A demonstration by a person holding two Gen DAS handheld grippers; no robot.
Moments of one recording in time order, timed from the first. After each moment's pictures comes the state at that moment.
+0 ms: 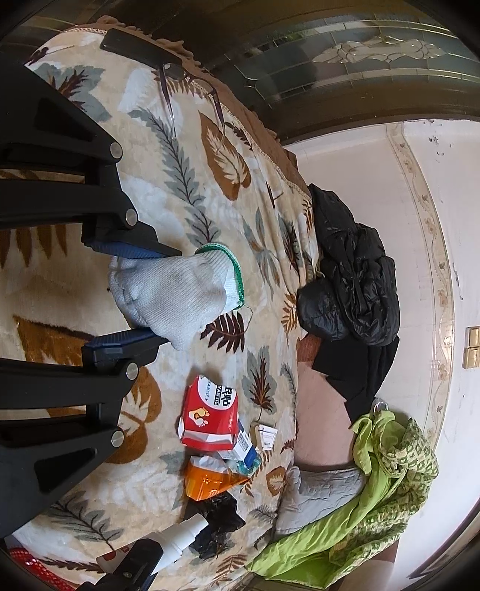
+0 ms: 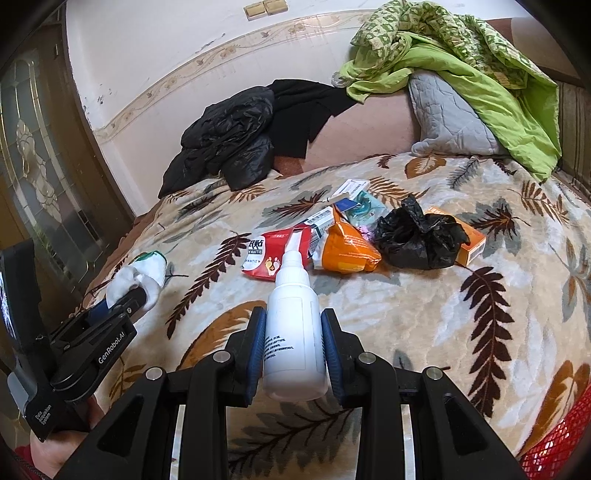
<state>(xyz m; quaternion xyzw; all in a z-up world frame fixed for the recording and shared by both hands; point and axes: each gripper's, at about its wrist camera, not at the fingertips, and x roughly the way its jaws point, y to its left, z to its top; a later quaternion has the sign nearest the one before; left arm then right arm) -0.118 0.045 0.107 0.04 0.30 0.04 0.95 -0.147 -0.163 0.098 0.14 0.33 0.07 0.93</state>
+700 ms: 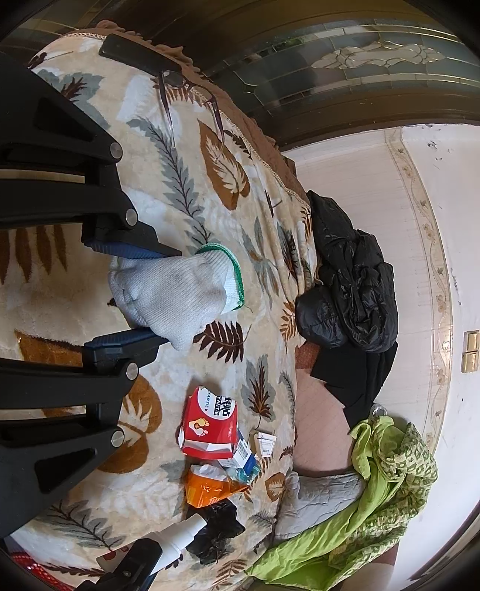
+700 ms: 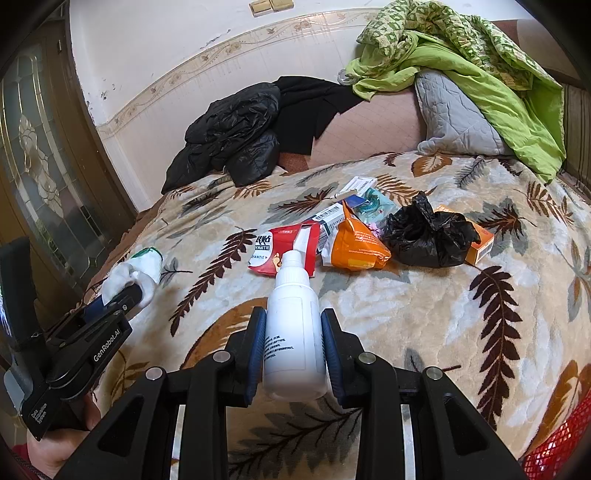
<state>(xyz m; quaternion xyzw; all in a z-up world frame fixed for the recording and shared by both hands) -0.120 0.055 0.108 0.04 0.29 0.04 0.95 -0.145 -0.154 0.096 0.13 0.33 0.08 0.93</state>
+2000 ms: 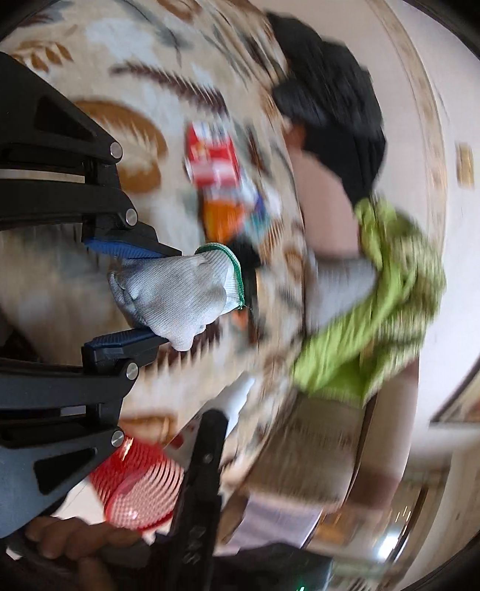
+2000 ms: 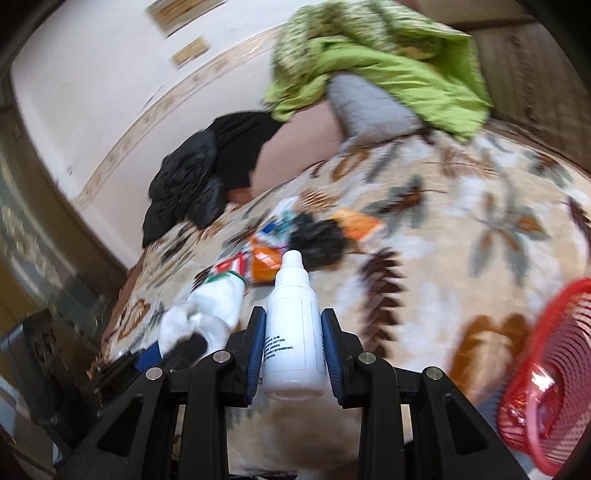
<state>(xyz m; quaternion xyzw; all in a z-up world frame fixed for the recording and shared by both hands) -0.189 -0.102 0.136 0.05 0.30 -0.34 0.89 -0.246 -0.306 0.133 0.27 0.31 0.00 0.91</state>
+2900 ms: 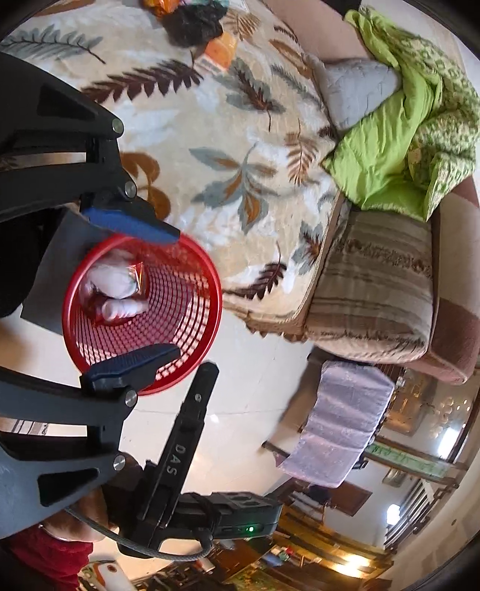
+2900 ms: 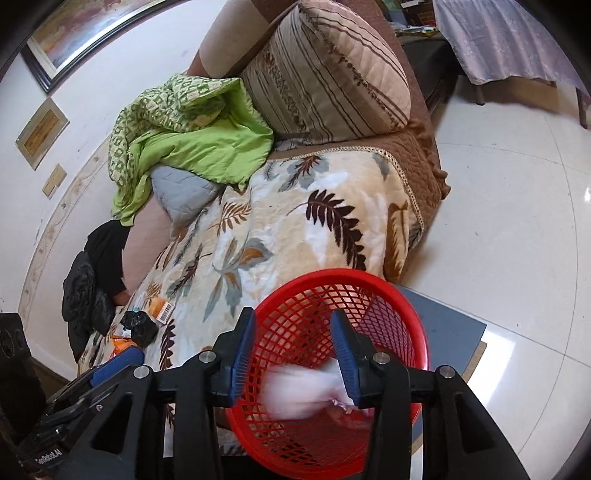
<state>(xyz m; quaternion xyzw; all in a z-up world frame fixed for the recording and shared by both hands) -0.272 -0.325 0.143 0.11 0.37 -0.54 0.75 -0.414 -0.501 0.108 0.37 0.26 -0.22 0.86</state>
